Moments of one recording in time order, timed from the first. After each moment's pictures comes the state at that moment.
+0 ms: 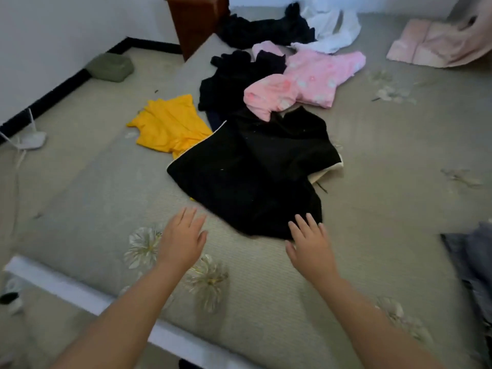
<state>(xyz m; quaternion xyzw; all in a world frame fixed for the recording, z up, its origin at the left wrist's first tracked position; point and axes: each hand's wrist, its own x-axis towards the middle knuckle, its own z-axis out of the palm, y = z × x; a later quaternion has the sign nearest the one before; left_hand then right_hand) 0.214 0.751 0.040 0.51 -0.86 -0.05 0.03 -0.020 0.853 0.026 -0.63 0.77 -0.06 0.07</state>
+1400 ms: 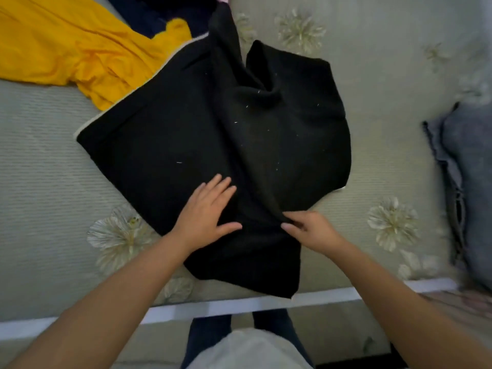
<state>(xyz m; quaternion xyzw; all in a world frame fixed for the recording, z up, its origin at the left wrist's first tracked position) 0.229 0.676 -0.057 0.19 -0.94 -0.29 -0.07 0.059 0.839 -0.016 -0.40 0.81 -0.10 0.42</state>
